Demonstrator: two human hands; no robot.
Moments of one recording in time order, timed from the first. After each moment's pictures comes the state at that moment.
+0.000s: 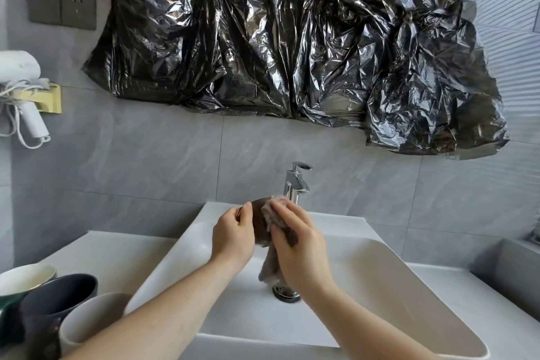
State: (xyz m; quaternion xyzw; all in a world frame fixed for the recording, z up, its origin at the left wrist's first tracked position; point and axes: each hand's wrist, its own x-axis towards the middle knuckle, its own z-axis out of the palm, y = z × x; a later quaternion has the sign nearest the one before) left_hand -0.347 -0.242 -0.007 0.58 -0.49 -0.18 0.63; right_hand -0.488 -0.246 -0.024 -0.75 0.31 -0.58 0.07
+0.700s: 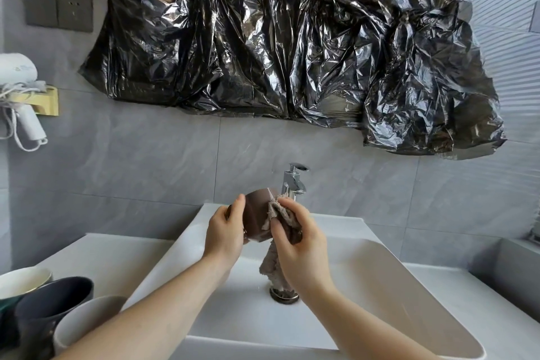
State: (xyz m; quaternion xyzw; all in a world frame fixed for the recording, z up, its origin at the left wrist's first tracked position) left_hand -0.339 -0.254 -0.011 0.48 -0.41 -0.35 0.70; right_hand -0.490 -0.248 -0.024 -0.69 0.32 -0.63 0.14
